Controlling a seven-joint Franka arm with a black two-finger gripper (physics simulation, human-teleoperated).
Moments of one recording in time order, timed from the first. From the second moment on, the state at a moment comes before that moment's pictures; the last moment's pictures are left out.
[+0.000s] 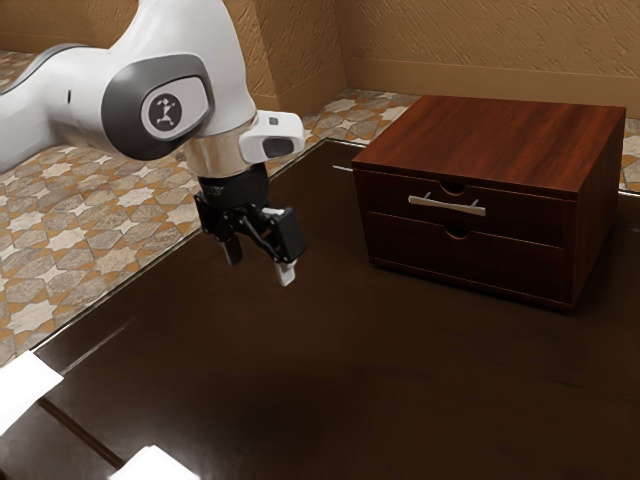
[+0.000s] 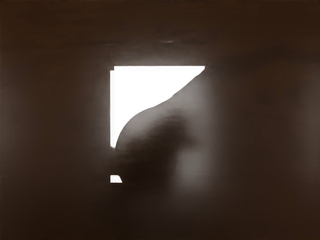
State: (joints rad) arm 0.00 0.00 0.00 -1.57 0.00 1.56 0.00
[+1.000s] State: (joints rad) arm 0.13 0.16 -0.24 -1.18 -0.11 1.55 0.72
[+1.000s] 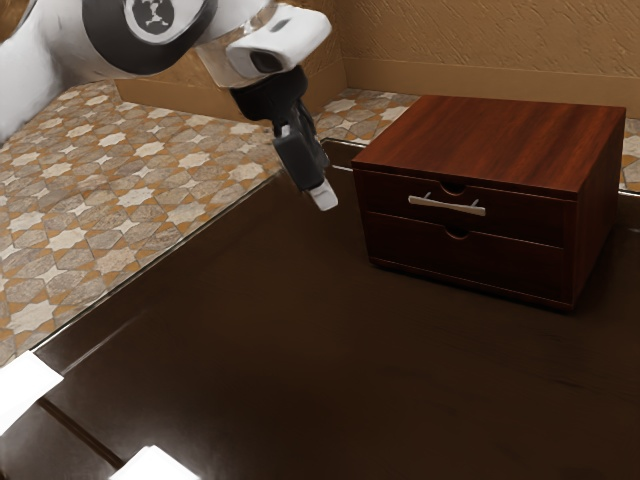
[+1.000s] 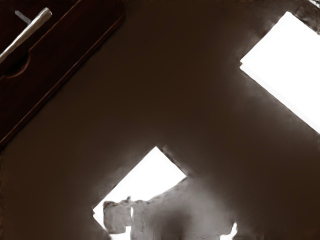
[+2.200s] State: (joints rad) arm 0.04 0.58 -0.23 -1.00 0.14 1.93 1.44
